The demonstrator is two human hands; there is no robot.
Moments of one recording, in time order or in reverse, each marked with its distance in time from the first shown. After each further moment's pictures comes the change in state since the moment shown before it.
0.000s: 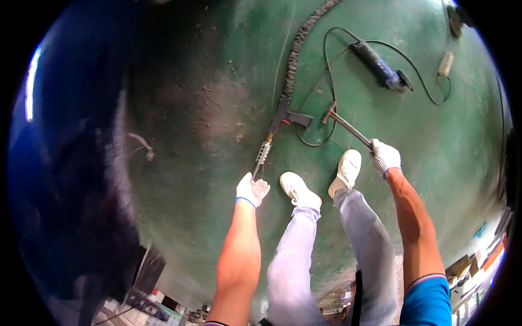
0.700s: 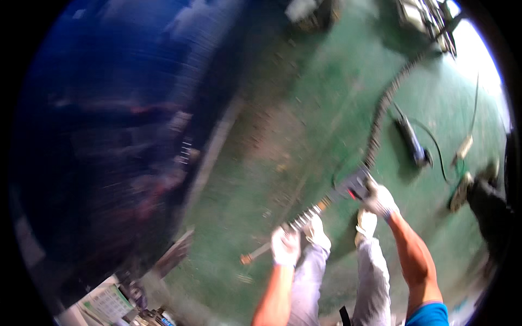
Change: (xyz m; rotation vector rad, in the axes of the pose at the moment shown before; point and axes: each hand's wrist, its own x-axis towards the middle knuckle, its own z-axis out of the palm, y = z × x) left_hand -0.081 -0.085 -0.053 -0.979 -0.364 0.175; right_hand 0.028 -0.166 -0.104 0.336 -0.215 -0.220
